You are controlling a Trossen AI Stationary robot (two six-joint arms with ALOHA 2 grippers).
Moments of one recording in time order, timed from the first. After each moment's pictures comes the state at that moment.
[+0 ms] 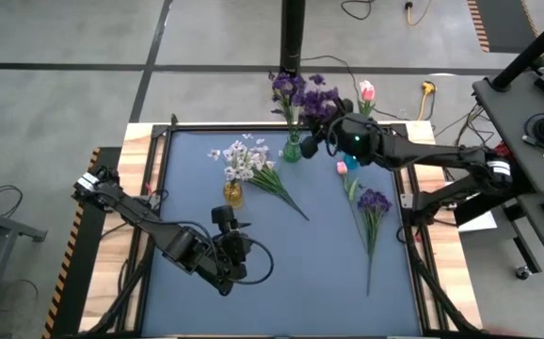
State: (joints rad) left arm -0.58 1.61 1.36 -0.85 -0.83 -0.43; right arm -0.27 1.34 1.12 0.04 0.49 0.00
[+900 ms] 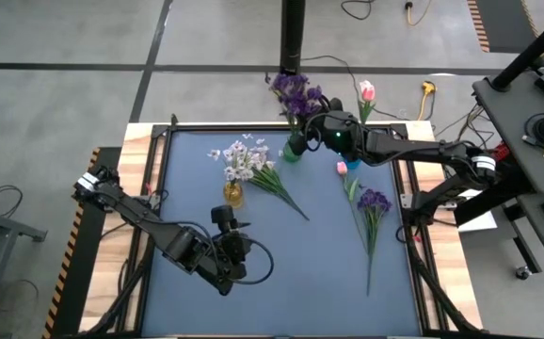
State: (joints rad) left arm -0.58 1.61 1.36 -0.86 -0.83 -0.44; right arm -0.32 1.47 1.16 0.06 0.49 -0.02
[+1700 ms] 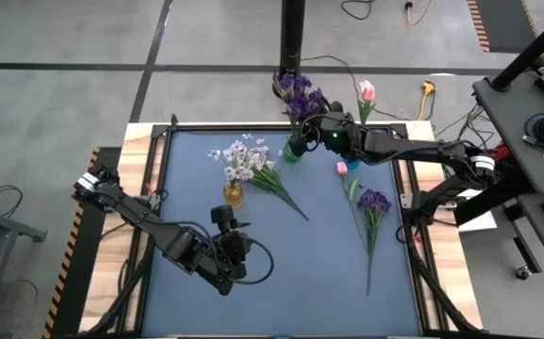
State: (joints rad) left arm -0.58 1.61 1.36 -0.86 -0.83 -0.44; right arm -0.32 1.47 1.16 -0.01 0.50 0.07
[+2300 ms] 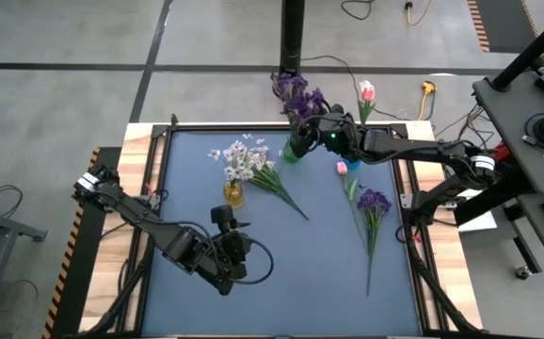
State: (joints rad) left arm -0.58 1.61 1.36 -0.86 -0.83 -0.45; right arm -0.33 1.48 1.16 -0.08 0.49 0.12
